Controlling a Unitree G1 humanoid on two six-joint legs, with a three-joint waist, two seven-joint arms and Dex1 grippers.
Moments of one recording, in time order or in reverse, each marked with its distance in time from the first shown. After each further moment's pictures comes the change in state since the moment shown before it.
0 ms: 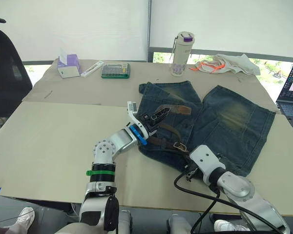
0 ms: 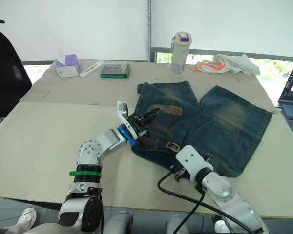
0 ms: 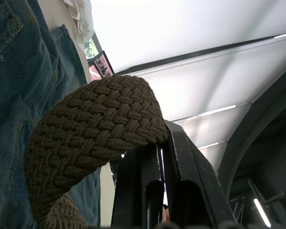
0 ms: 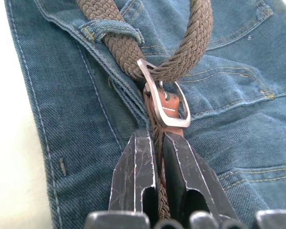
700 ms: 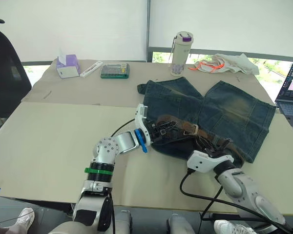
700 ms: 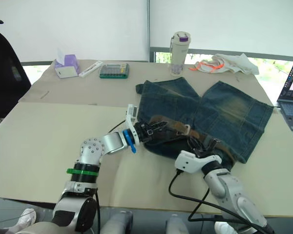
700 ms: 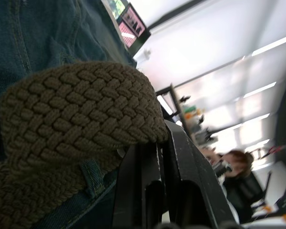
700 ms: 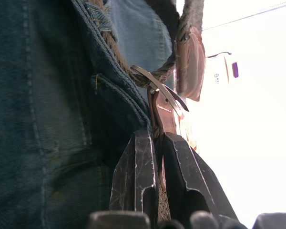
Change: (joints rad) left arm 0.000 0.087 -0.186 -0.095 0.273 0.058 -0.138; right arm -0.031 -0.084 0.088 0.277 -0.693 -0.485 -0.234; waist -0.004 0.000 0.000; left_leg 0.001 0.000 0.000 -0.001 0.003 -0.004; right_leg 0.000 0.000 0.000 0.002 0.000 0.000
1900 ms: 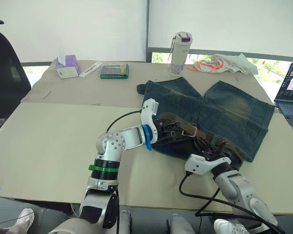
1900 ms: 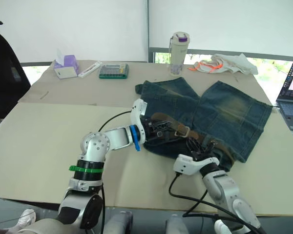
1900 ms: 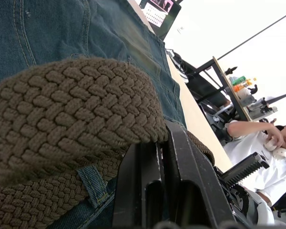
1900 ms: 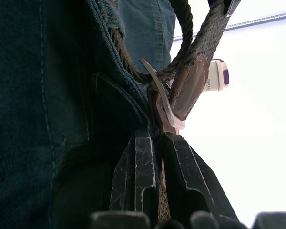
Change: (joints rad) left arm -0.051 -0.089 0.015 -0.118 0.181 0.108 0.136; right arm 0.011 0.127 -0.072 0.090 -0.177 -0.128 -0.004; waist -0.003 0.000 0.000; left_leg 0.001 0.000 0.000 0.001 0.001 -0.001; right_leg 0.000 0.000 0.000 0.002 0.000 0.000
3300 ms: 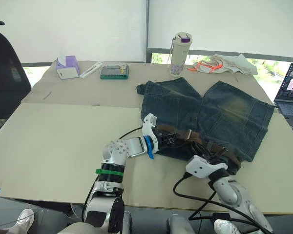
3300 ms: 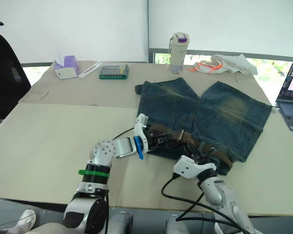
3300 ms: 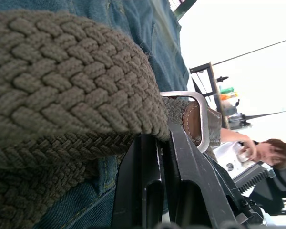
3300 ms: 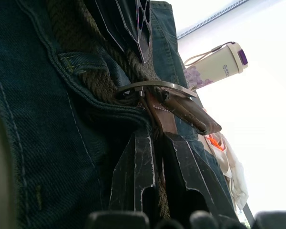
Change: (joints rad) left arm 0.040 -0.067 0.055 0.222 0.030 -0.016 -0.079; right arm 0.063 0.103 -0.072 0.041 0.220 -0.142 0.035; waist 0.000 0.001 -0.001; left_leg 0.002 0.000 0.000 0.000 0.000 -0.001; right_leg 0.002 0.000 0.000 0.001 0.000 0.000
